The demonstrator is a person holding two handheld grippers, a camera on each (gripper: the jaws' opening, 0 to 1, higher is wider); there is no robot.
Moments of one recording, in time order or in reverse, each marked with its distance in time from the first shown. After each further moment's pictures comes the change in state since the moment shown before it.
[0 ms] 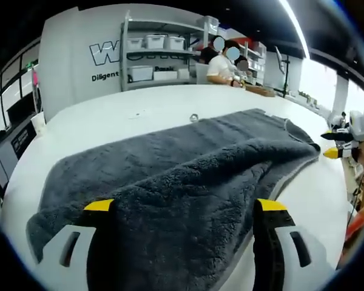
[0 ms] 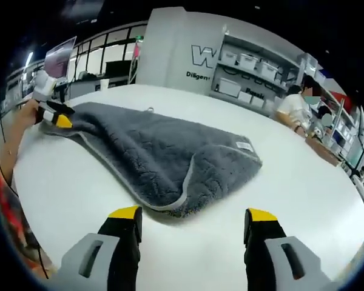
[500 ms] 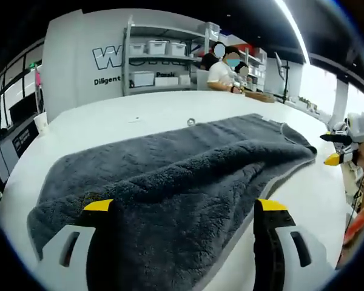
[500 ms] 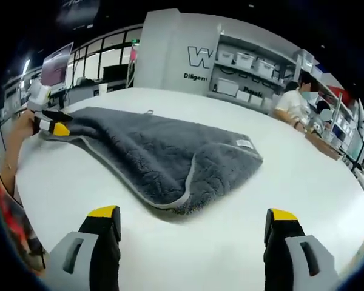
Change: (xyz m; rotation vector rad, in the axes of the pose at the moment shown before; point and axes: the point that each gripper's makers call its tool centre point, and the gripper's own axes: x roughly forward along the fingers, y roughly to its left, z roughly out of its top) left arm -0.014 -0.017 -0.007 0.012 -0.037 -0.007; right arm -0.002 0.003 0.001 0.043 -0.016 0.003
